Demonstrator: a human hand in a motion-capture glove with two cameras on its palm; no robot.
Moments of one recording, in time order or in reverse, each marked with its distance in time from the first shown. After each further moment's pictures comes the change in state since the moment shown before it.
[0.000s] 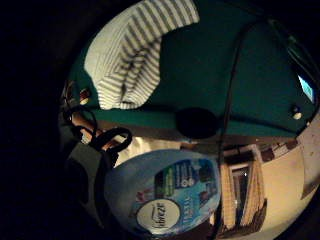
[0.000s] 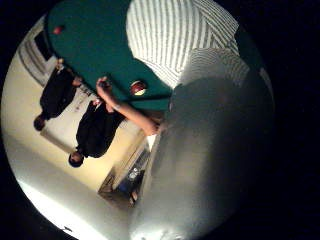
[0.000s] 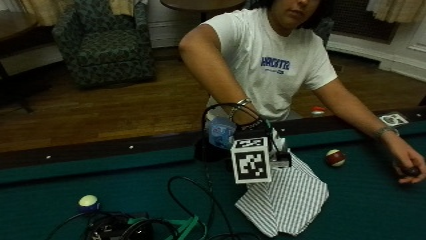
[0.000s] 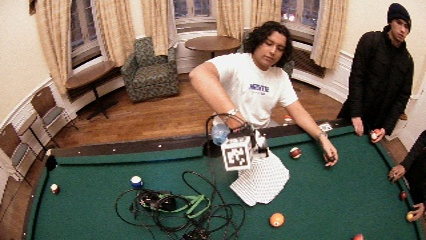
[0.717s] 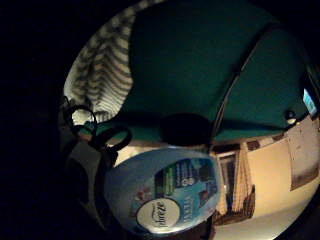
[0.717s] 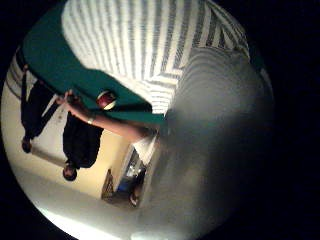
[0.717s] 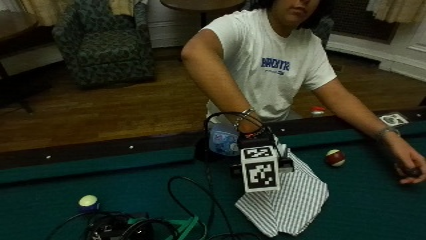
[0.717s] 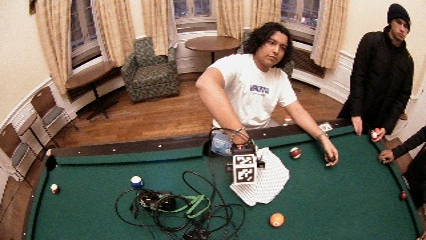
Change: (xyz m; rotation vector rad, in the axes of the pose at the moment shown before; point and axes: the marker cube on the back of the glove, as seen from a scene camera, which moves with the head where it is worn) arm -0.001 -0.023 0.019 -0.051 0.112 0.010
